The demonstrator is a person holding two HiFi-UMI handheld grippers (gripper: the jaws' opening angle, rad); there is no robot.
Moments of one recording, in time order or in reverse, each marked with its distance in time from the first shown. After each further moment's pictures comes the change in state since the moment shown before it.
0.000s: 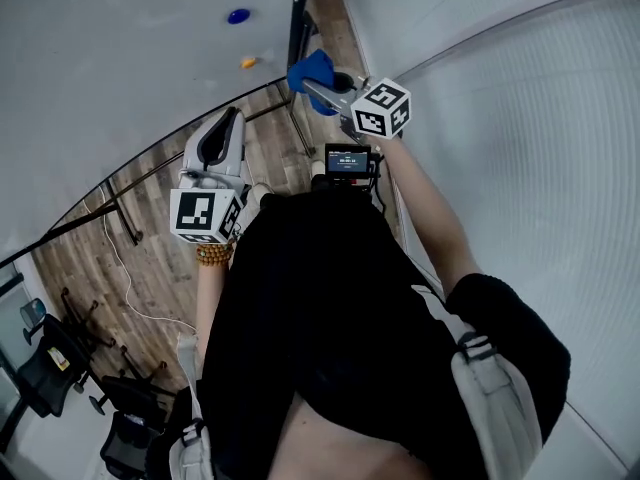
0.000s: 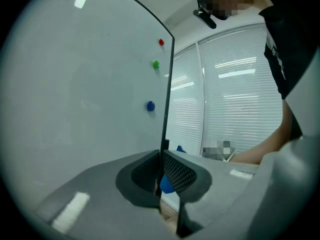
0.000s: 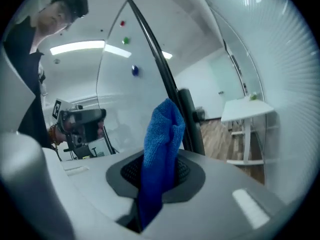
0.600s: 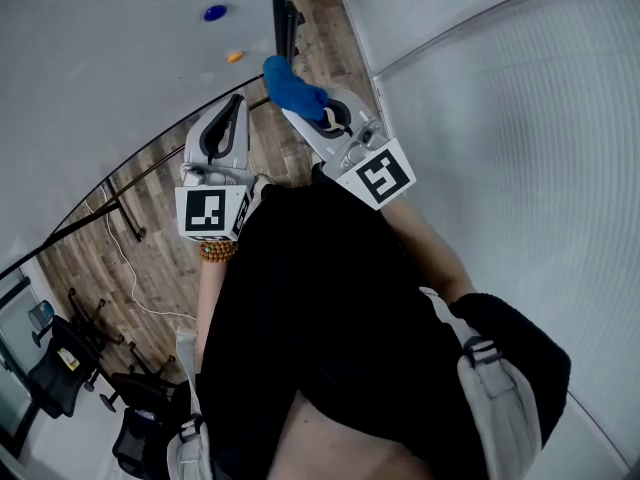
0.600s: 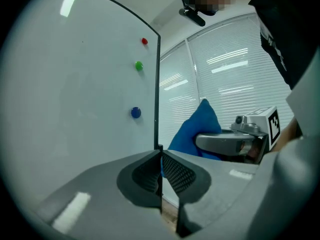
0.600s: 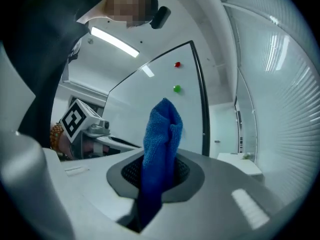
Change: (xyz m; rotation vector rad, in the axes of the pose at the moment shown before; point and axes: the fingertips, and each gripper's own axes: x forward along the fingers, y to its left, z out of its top) left arm 0.020 -0.032 0.018 0.106 -0.005 -0.004; right arm -0.057 0.132 0.116 -0.389 -0.410 -0.160
